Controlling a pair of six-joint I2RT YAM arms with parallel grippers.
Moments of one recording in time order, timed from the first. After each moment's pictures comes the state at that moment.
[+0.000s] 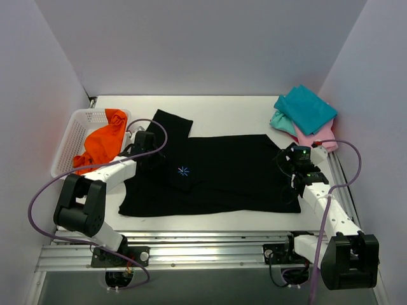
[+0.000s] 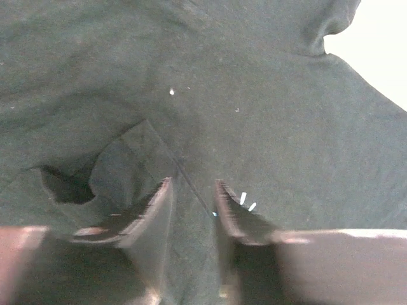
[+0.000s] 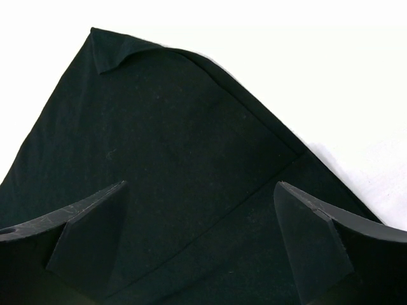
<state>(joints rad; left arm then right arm) -0.32 1.57 0.89 -0.14 -0.11 -0.86 0.03 1.06 0.59 -0.29 0.27 0.80</state>
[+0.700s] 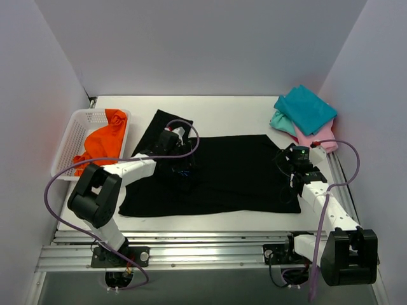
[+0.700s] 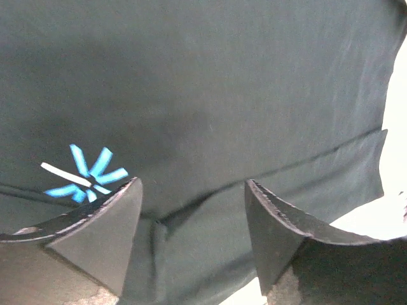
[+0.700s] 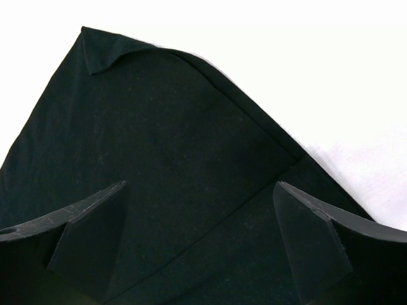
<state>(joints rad) -0.51 1.70 1.00 -0.04 0.22 -0.70 0.03 1.09 0.58 -0.26 0.28 0.80</state>
